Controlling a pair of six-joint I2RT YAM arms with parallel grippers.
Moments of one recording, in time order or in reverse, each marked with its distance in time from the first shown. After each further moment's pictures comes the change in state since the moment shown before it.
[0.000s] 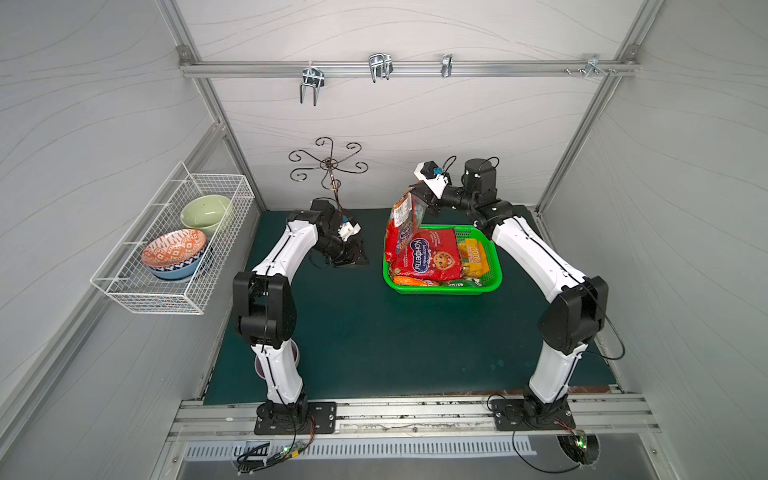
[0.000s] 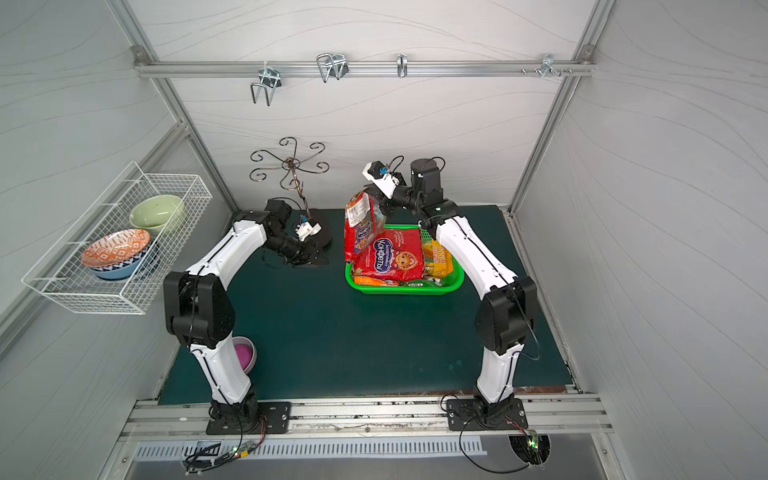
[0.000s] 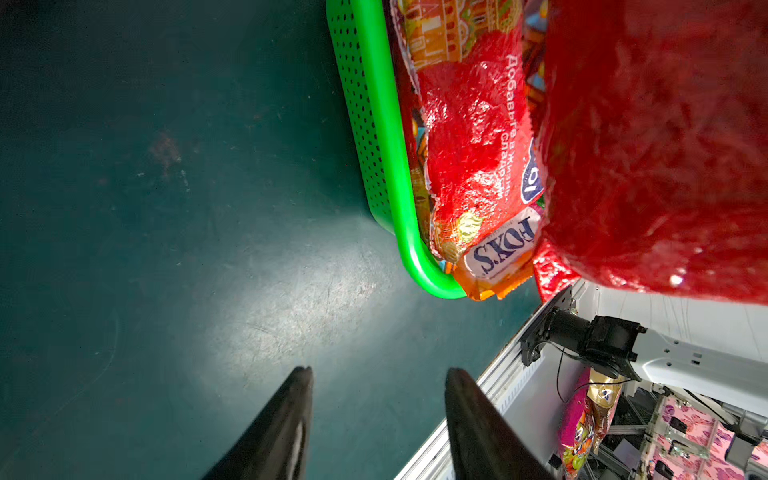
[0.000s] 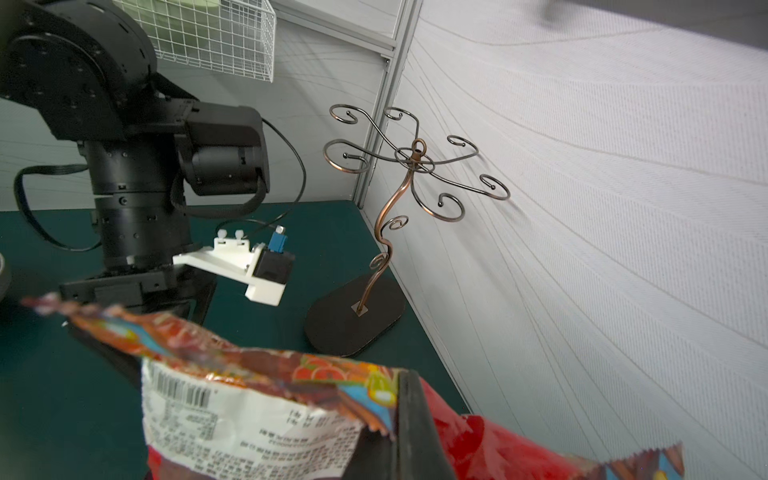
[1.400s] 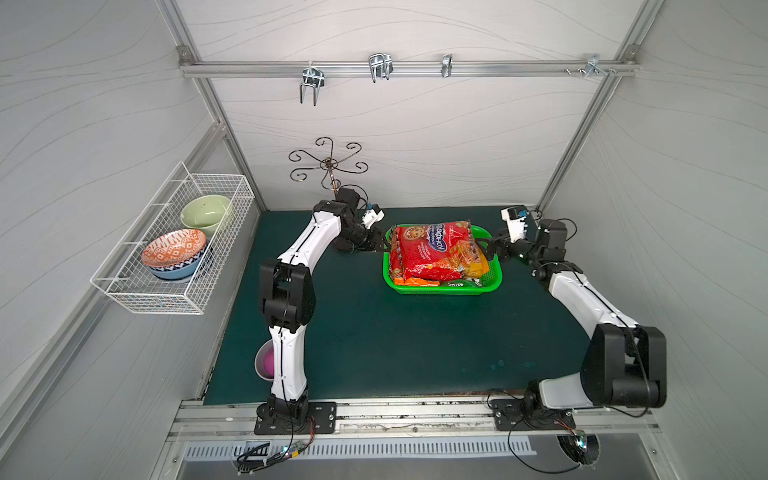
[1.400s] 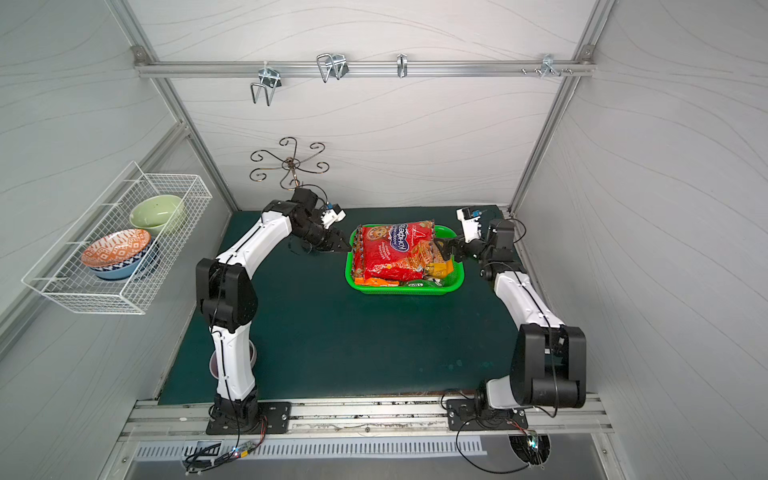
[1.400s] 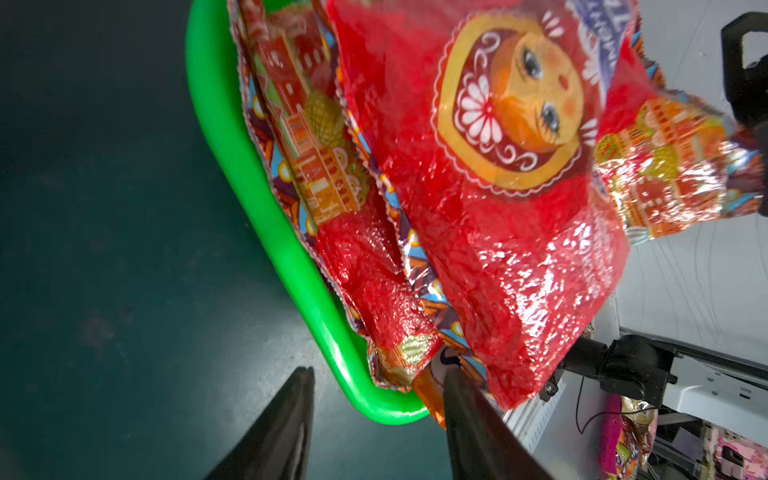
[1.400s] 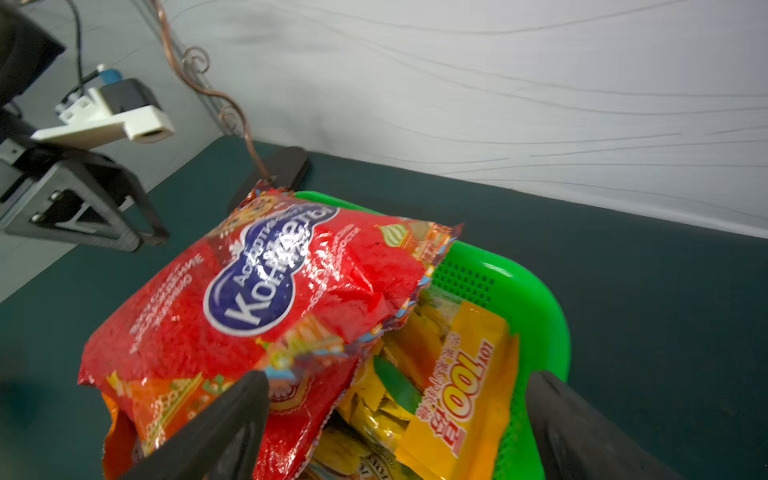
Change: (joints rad) left arm -0.116 0.191 0.275 0.087 -0.007 -0.011; right arm -0.476 -0.447 -0.832 0.127 0.031 0.375
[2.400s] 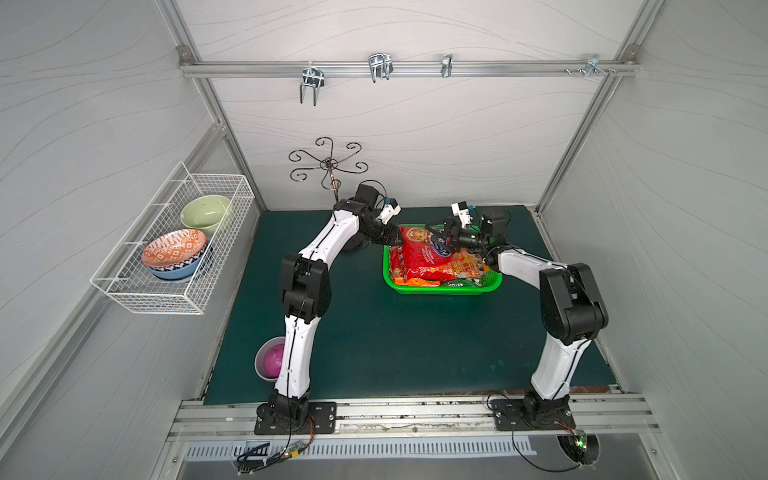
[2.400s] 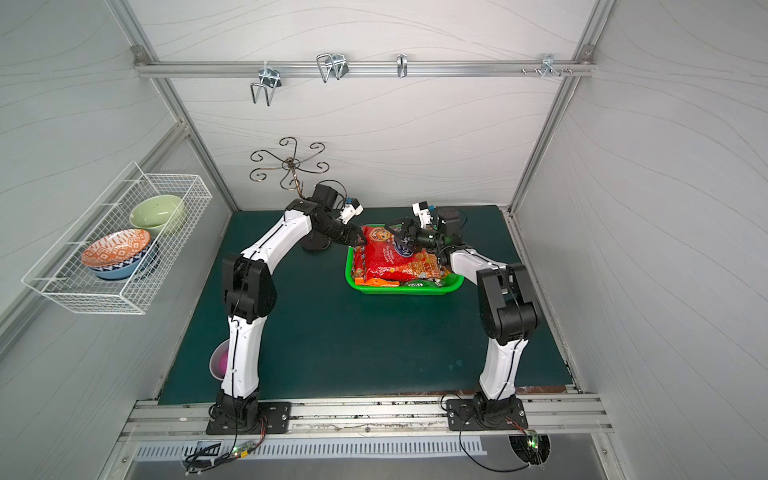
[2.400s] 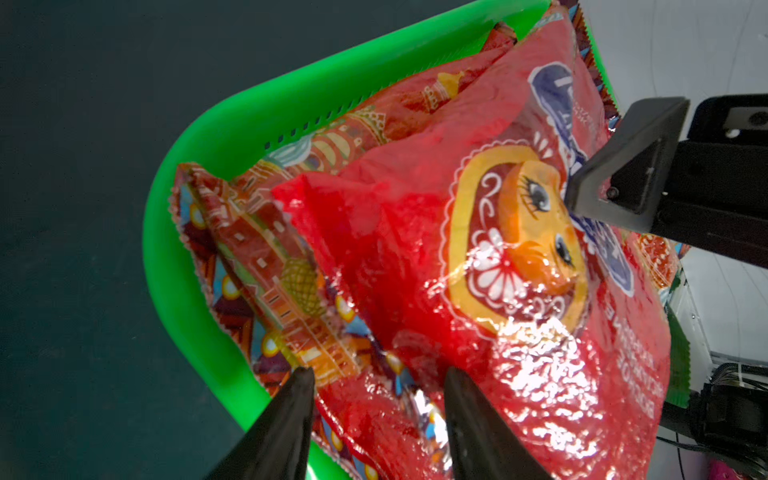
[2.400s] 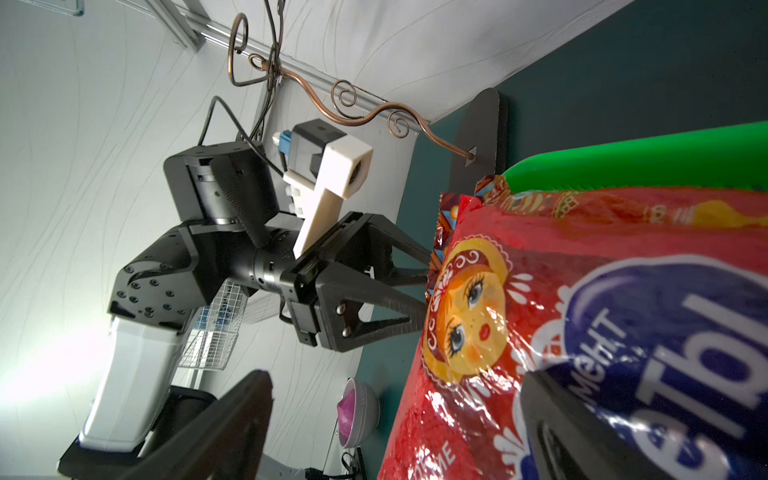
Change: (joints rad) left arm -0.089 0.169 0.166 0.107 -0.082 0.034; right arm 0.272 0.486 0.191 0.451 -0.372 1.023
